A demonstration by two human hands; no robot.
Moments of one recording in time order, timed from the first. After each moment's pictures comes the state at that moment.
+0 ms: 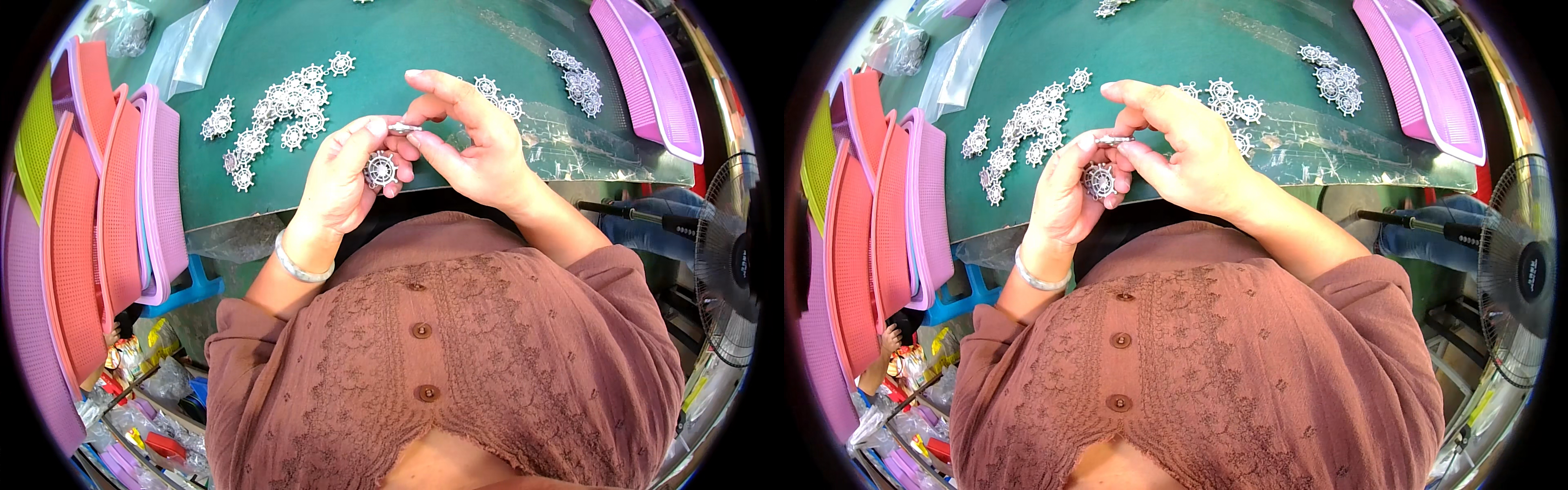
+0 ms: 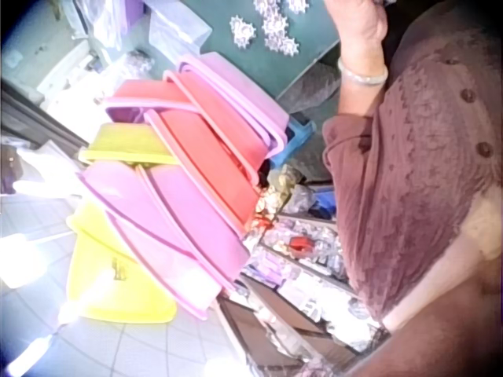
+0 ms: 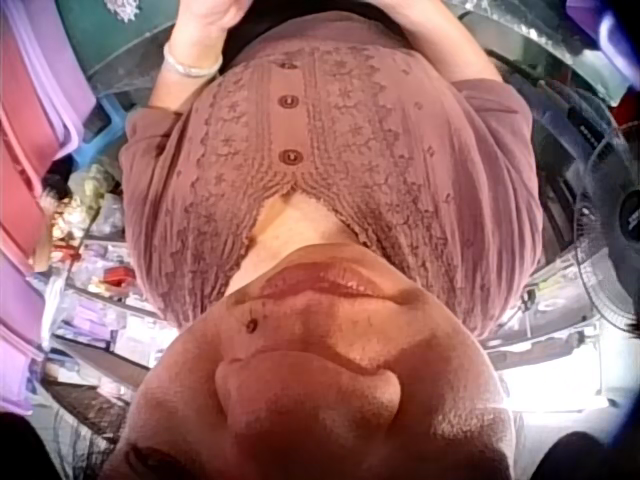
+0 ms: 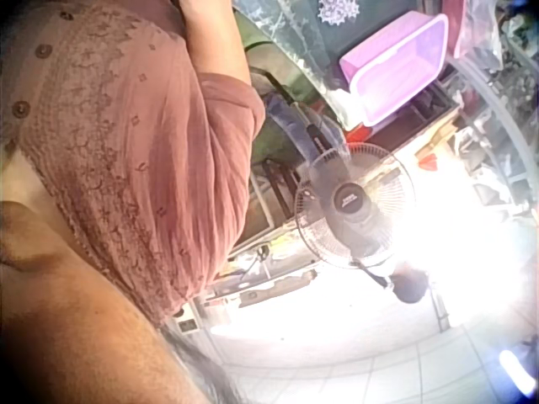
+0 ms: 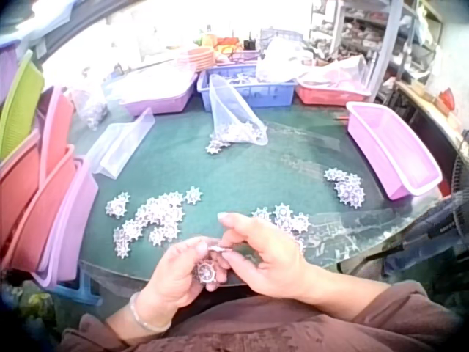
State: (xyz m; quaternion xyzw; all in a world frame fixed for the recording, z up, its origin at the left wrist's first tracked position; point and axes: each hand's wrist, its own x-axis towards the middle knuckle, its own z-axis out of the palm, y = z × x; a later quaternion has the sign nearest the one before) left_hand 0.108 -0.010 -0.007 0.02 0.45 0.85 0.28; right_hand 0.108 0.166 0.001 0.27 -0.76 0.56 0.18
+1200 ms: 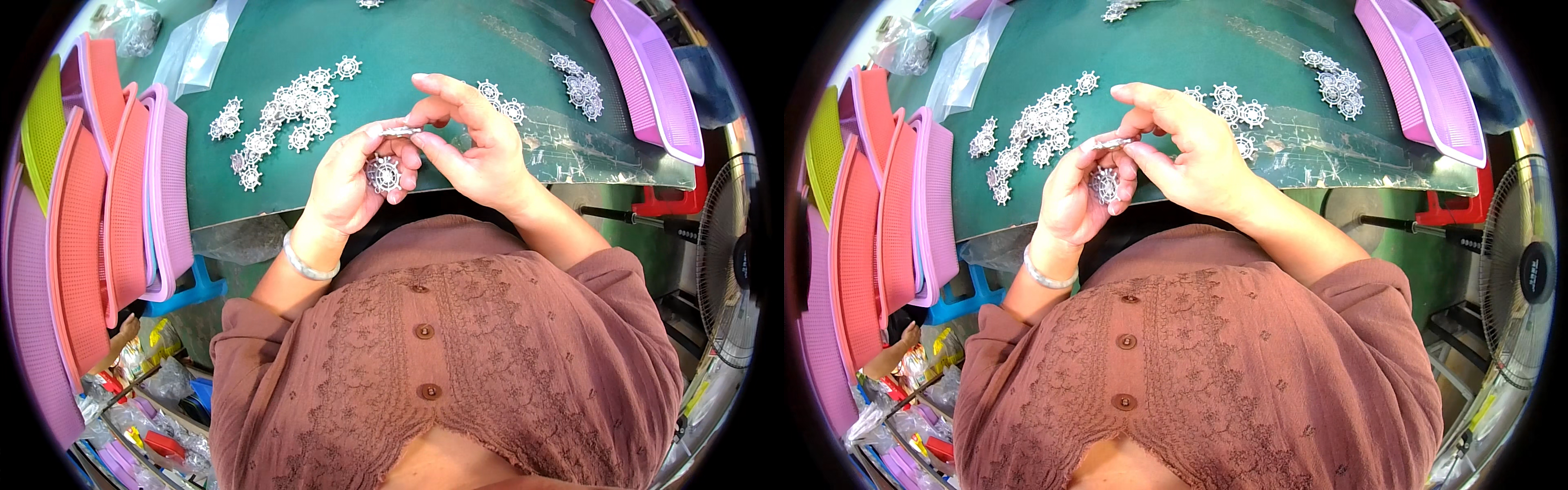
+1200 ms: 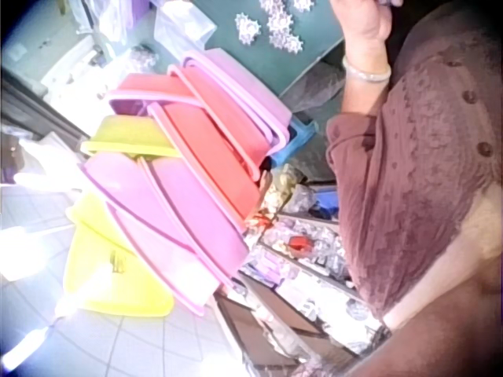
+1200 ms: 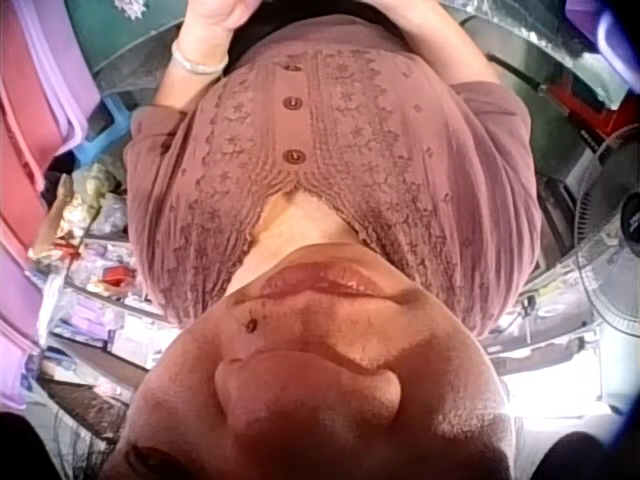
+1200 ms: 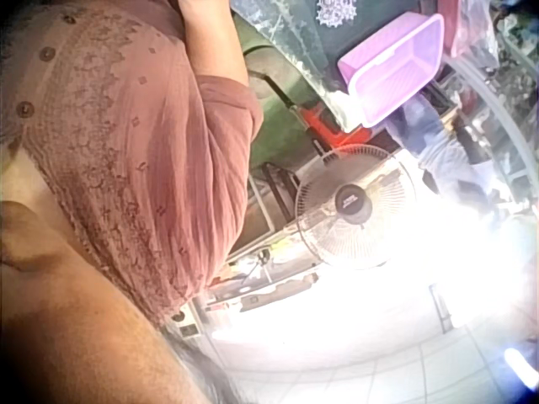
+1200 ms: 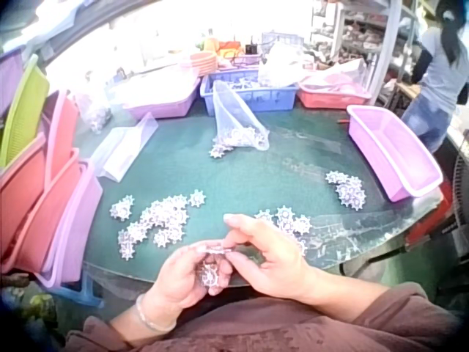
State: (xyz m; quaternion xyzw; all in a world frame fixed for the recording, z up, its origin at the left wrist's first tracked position) left_hand 0.109 -0.010 -0.014 0.04 0.41 0.87 0.29; right_hand 0.108 0.165 0.001 0.28 -0.76 0.55 0.20
